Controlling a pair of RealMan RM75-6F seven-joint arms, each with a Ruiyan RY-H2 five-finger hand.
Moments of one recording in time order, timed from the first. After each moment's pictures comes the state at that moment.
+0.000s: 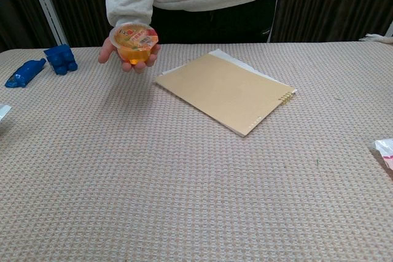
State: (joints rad) left arm -0.10 -1.19 0.04 -1.70 1.67 1.51 0.36; right arm 0.03 -1.05 0.06 -1.70 -1.44 1.44 0.08
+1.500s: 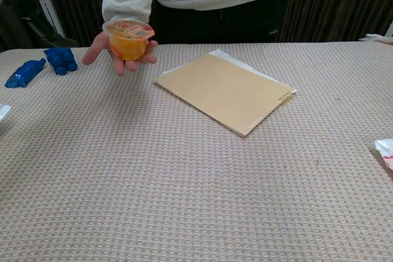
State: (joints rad) left arm -0.70 -1.28 -0.41 -1.96 0.74 1.13 0.89; right arm 0.06 -1.04 0.06 -1.70 -1.41 1.39 0.11
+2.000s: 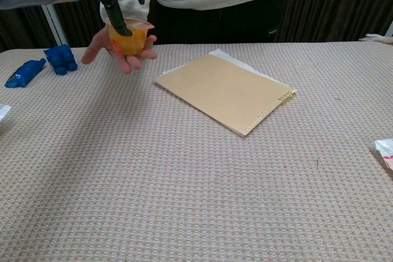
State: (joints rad) left arm -1.08 -1.51 -0.54 -1.70 0.26 1.25 1.20; right arm 0.06 -1.03 0.06 -1.71 -1.39 1.36 0.14
